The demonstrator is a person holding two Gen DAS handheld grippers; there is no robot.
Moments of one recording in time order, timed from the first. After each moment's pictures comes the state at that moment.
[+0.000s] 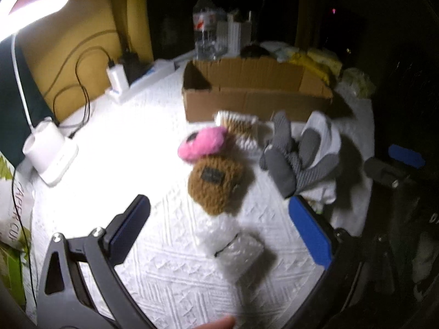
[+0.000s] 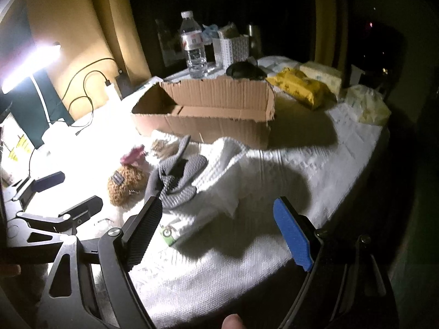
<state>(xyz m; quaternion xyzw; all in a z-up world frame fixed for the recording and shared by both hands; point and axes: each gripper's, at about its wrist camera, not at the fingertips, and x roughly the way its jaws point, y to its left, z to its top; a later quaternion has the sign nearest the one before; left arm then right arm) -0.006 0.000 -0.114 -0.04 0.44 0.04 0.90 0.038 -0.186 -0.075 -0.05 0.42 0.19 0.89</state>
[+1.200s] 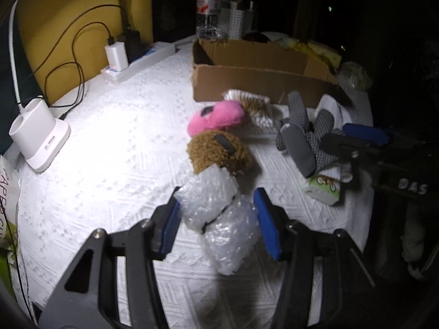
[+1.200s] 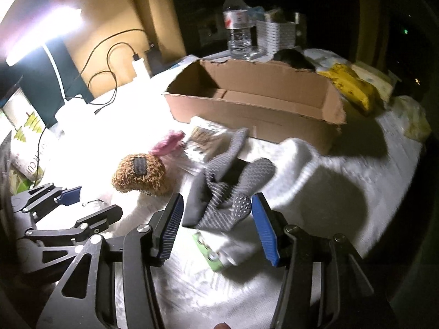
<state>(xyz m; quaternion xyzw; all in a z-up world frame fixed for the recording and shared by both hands) -0.015 0.040 -0.135 -0.07 0.45 0.01 0.89 0.061 -0.112 -0.102 -0.09 0.44 0.26 0.85</state>
